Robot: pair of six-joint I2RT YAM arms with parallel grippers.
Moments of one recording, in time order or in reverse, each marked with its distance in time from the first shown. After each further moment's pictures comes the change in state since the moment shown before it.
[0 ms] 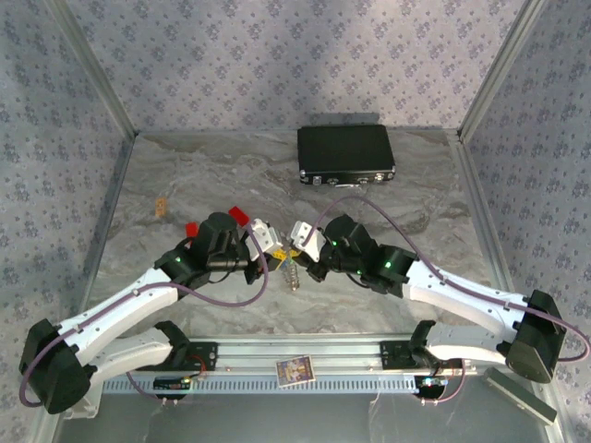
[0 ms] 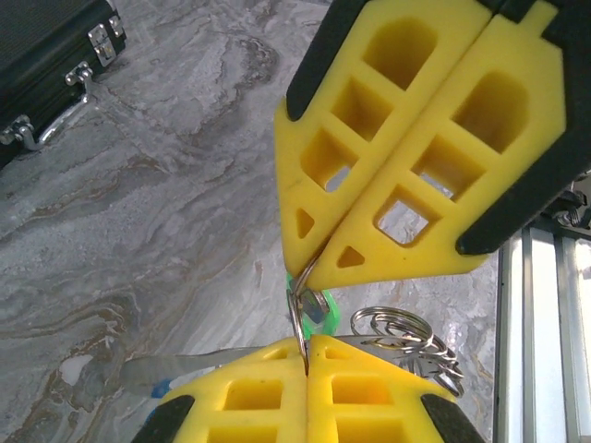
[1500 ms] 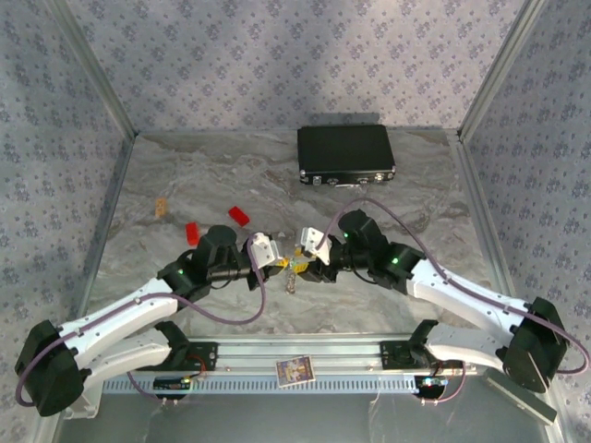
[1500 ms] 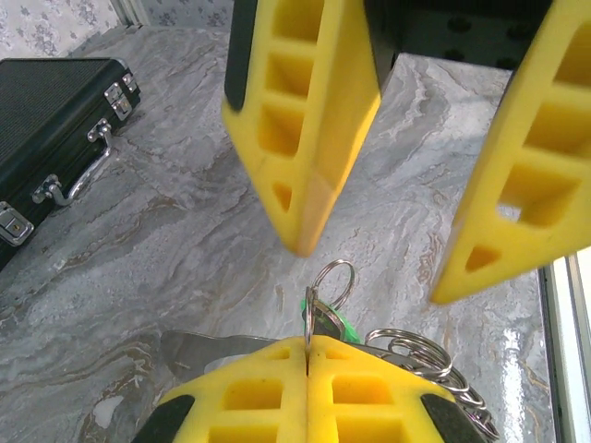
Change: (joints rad) left arm -0.059 -0.047 -0.130 0.188 -0.059 0.098; right arm -0.125 -0.009 -0.081 0.034 -0.362 -0.129
